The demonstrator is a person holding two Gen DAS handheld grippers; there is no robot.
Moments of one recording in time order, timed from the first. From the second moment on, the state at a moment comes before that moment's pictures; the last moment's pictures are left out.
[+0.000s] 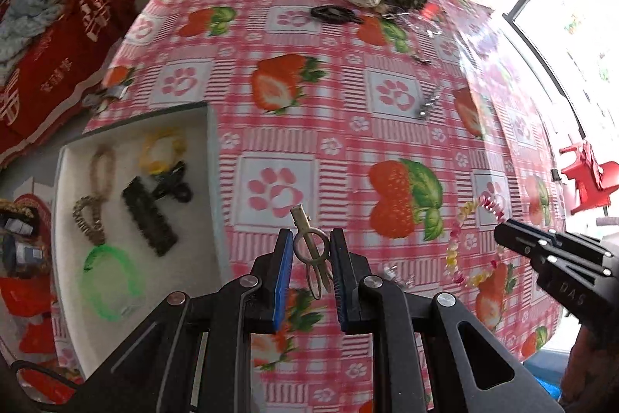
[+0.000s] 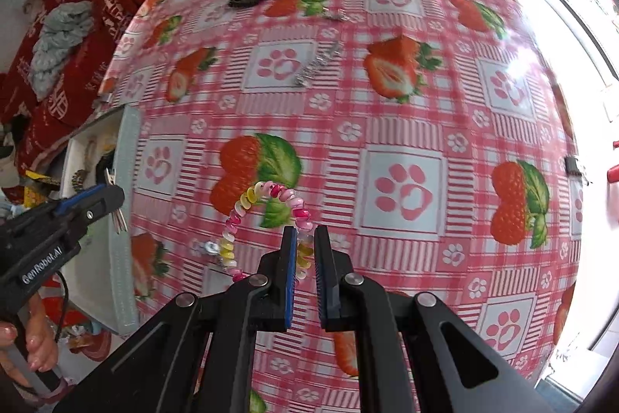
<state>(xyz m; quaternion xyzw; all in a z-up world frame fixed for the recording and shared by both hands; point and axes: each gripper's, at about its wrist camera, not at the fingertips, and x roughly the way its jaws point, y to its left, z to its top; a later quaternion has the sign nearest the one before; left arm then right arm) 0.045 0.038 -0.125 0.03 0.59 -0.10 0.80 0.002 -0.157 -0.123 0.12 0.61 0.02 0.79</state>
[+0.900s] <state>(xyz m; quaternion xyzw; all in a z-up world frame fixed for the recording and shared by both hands) -0.023 0.213 -0.149 -0.04 0.62 0.04 0.78 0.035 0.045 -0.111 0.03 0.61 0.21 0.77</state>
